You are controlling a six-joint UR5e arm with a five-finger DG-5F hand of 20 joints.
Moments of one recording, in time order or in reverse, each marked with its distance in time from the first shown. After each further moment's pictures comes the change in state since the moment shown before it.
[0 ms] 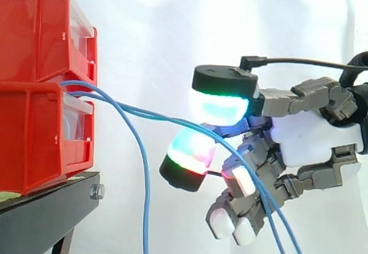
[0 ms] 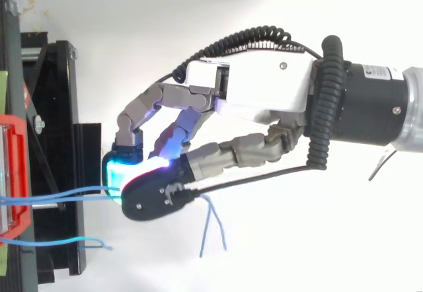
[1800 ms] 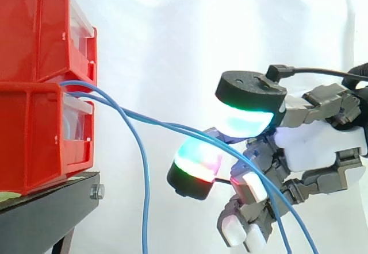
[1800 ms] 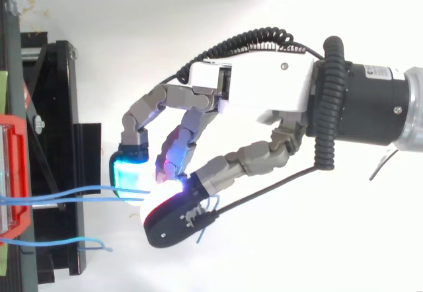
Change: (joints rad) arm 0.000 0.000 0.000 -0.025 -0.002 0.009
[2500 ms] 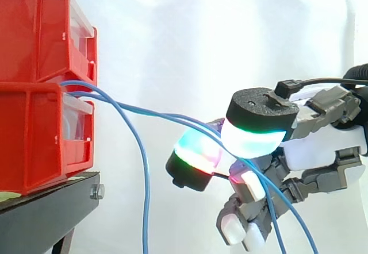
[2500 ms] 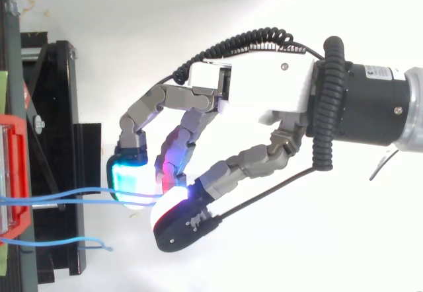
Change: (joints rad) arm 0.000 0.000 0.002 0.000 0.000 -0.001
